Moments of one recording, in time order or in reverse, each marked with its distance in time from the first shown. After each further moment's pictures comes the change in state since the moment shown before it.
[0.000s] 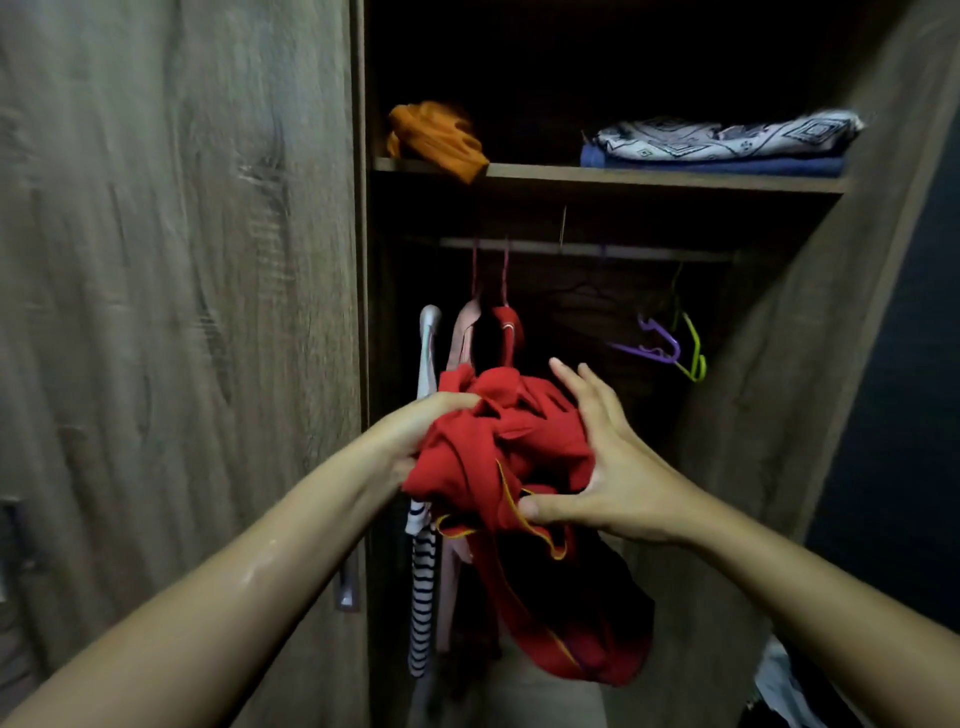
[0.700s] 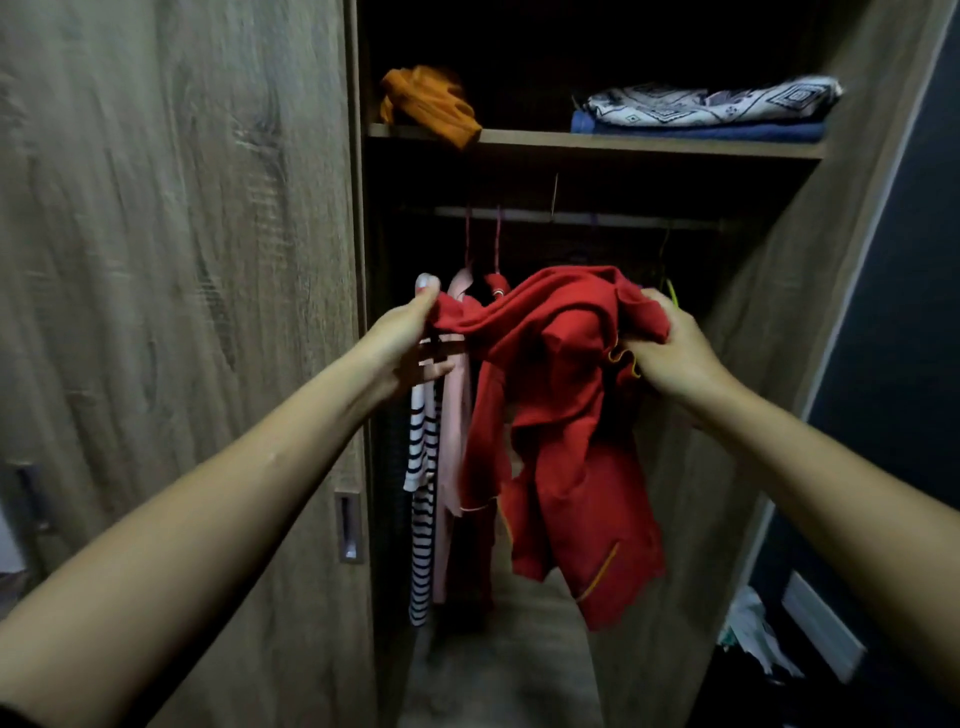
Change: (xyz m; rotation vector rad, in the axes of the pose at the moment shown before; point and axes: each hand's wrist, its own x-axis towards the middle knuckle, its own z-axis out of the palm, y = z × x) left_hand -0.001 0.027 -0.010 0.153 0.260 0.137; right_hand 0.016 0.015 -0.046 0.322 0.533 0.097
